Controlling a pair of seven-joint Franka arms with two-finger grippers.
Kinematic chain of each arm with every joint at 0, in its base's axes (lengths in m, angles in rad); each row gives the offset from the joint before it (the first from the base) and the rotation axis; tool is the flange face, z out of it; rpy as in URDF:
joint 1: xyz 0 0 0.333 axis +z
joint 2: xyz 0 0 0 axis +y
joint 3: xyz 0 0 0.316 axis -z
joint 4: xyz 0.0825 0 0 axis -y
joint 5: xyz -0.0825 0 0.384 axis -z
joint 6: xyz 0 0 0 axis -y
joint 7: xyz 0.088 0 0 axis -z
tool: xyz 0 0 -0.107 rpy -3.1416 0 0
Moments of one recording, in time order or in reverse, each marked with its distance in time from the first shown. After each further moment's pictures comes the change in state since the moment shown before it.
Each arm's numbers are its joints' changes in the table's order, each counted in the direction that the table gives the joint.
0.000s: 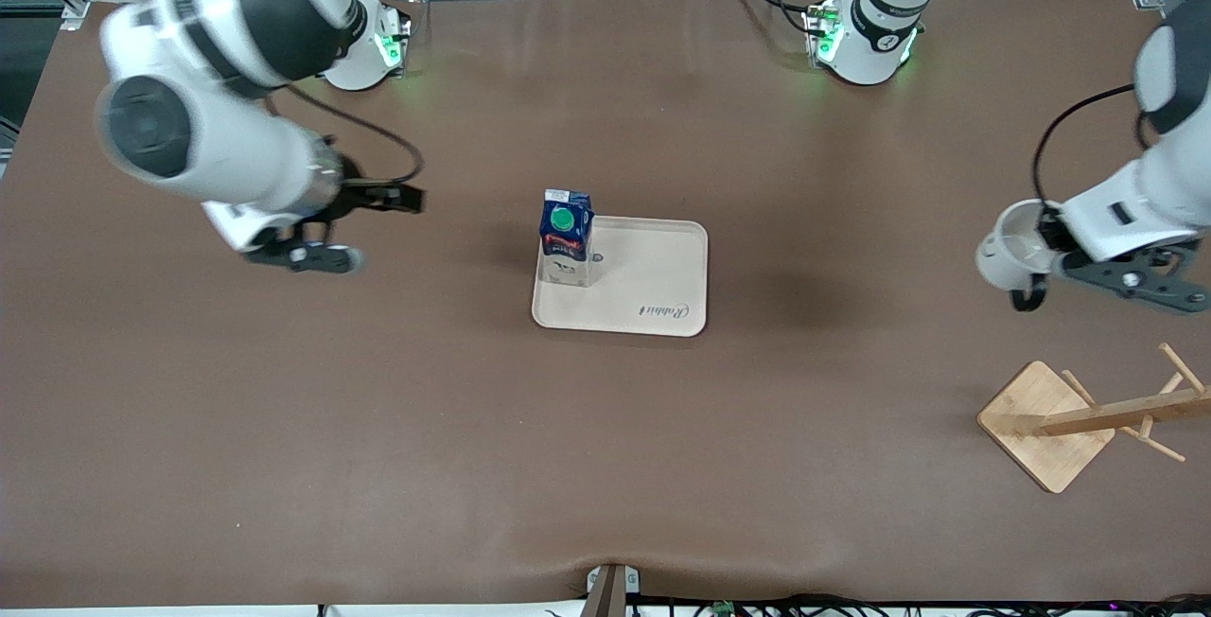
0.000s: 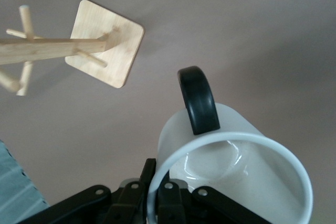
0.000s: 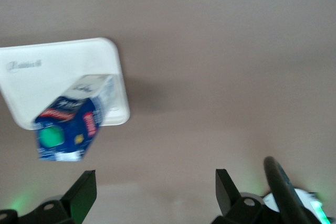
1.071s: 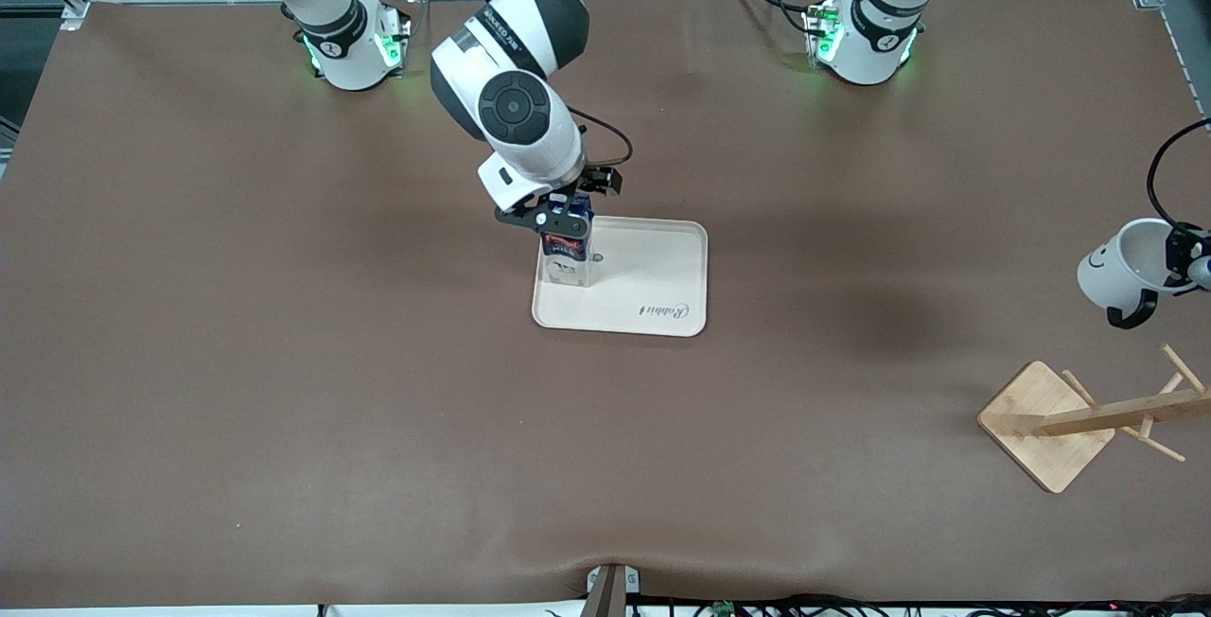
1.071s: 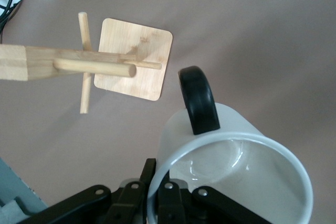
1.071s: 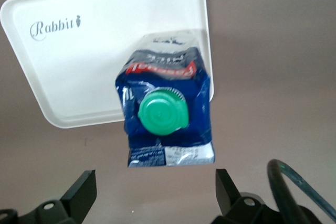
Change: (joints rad) left arm 0.166 0.152 -0.005 0.145 0.042 0.085 0.377; right arm 0.333 0.171 0.019 -0.076 -0.033 0.324 0.305
